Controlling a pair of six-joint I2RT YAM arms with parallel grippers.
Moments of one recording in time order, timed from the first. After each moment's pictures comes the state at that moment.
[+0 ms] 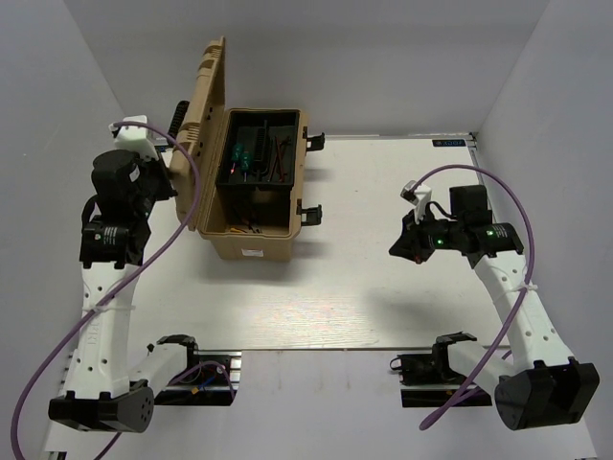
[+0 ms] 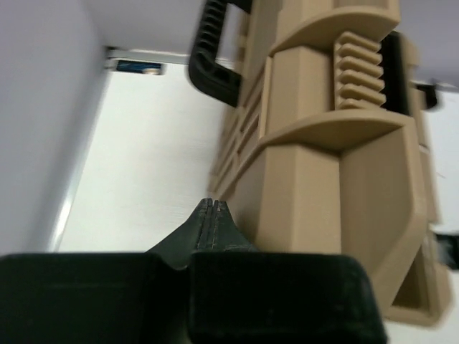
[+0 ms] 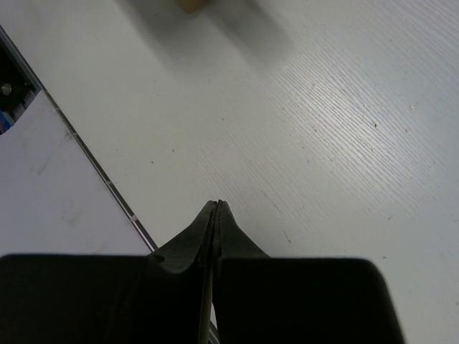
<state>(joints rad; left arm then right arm) -0.03 1.00 1.34 -0.61 -0.11 -0.08 0.16 1.03 1.00 -0.87 -0.73 -0.35</state>
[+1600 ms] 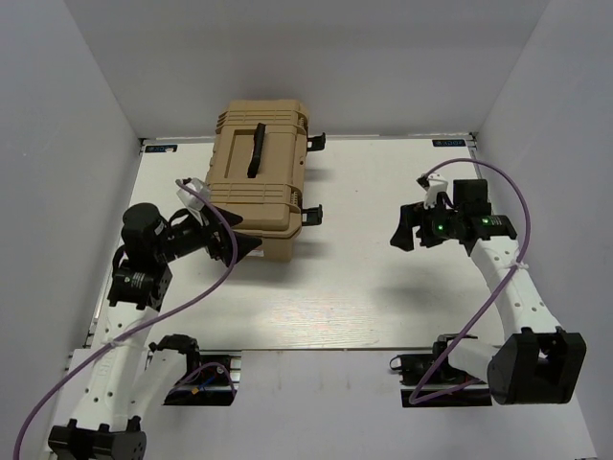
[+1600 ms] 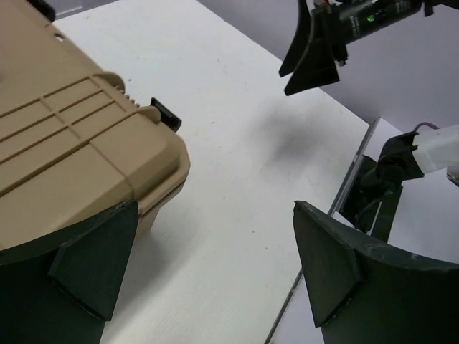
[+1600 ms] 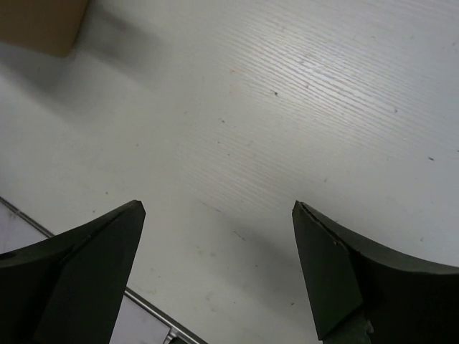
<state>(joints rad) -0.12 0.73 0.84 -0.28 0.86 -0.17 0.08 1.15 0.97 -0.71 -0.53 -0.14</state>
